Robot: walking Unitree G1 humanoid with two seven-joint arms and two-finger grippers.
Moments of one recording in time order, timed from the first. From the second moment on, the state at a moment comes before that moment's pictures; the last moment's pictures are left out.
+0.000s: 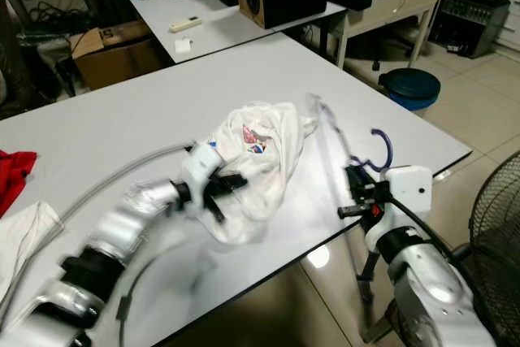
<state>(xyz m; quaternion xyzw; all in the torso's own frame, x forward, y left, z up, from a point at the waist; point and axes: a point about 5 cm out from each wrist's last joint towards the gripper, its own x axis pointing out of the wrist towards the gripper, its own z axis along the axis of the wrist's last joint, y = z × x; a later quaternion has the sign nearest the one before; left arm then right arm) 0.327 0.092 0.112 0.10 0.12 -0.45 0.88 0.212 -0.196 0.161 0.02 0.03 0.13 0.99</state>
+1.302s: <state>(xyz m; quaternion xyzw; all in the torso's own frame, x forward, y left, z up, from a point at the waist) 0.338 0.119 0.235 0.09 -0.09 -0.47 0.88 0.179 -0.190 0.148 0.01 0.15 0.34 0.93</state>
